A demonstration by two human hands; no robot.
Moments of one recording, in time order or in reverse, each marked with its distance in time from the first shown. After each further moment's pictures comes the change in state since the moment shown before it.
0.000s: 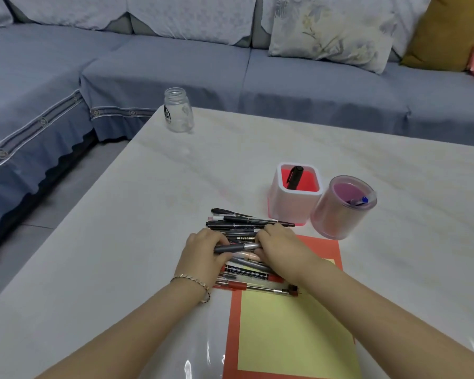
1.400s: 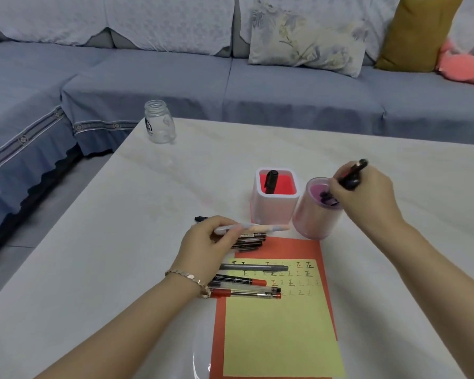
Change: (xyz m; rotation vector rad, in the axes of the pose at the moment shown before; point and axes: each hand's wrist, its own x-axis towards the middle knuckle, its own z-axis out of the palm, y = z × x) left_hand -0.006 0.068 -0.028 -0.455 0.079 0.083; right_hand -0.052 0.093 -0.094 0.528 0.696 0.653
